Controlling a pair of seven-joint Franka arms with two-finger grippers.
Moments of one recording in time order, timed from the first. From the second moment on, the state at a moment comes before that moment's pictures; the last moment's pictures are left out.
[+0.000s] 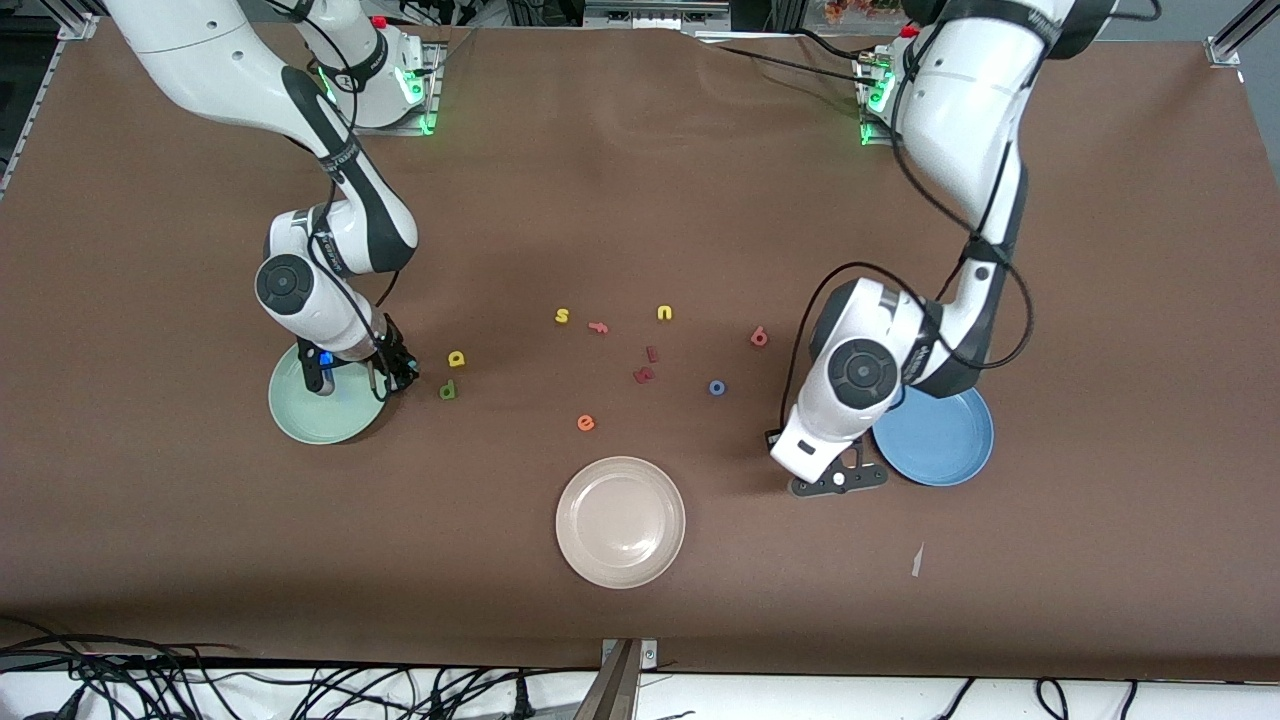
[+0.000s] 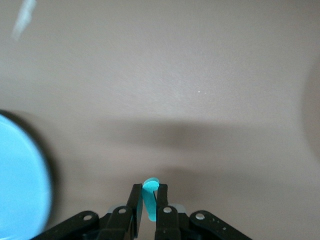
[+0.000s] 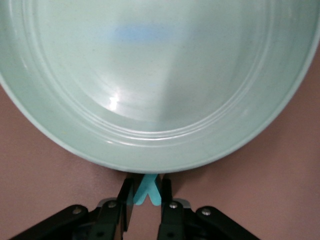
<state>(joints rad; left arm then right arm) -0.43 0.75 0.08 -1.38 -0.01 2.12 -0.45 0.12 0.48 0.10 -2.13 -0.01 2.59 1.44</state>
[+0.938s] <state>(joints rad) -0.19 0.47 0.08 -1.93 0.00 2.43 0.24 0.12 0.33 -0.06 -2.12 -0.01 2.41 1.33</state>
